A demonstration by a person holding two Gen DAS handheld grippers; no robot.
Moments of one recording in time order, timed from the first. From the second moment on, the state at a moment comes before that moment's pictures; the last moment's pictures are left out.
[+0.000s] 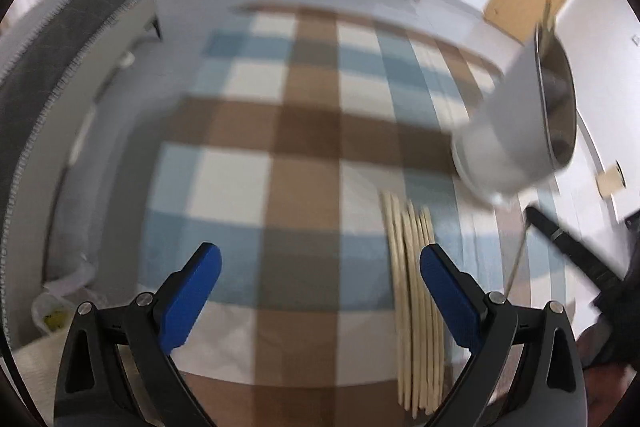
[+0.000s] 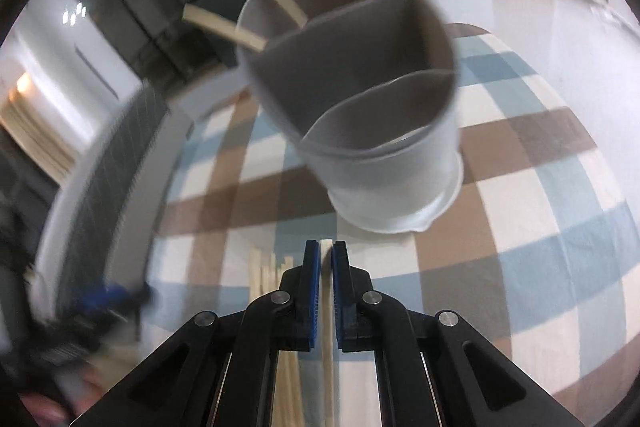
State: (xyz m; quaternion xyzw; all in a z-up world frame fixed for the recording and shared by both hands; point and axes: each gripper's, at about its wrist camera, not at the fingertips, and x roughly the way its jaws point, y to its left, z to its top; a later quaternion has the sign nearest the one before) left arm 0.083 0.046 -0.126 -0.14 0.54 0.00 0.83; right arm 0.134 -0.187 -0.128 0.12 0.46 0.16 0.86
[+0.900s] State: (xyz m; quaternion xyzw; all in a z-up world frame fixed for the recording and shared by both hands) left arm 0.077 0.016 -0.178 -0.08 0.61 0.03 0.79; right arm 0.112 -0.242 -0.102 0.25 0.39 0.20 0.86
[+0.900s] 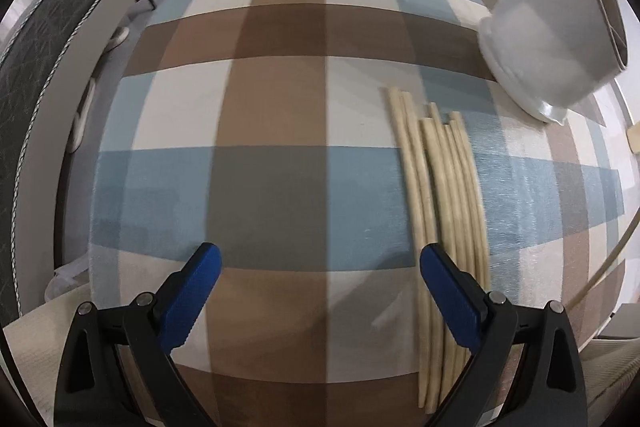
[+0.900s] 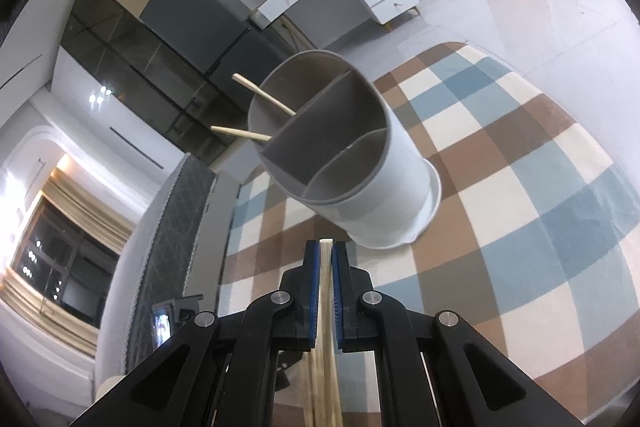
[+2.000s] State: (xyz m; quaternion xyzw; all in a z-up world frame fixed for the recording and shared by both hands) left arm 0.104 0.015 -0.185 -0.05 0.63 0.04 0.77; right arm 0.120 -0.229 -0.107 0.25 0.40 0.20 0.86
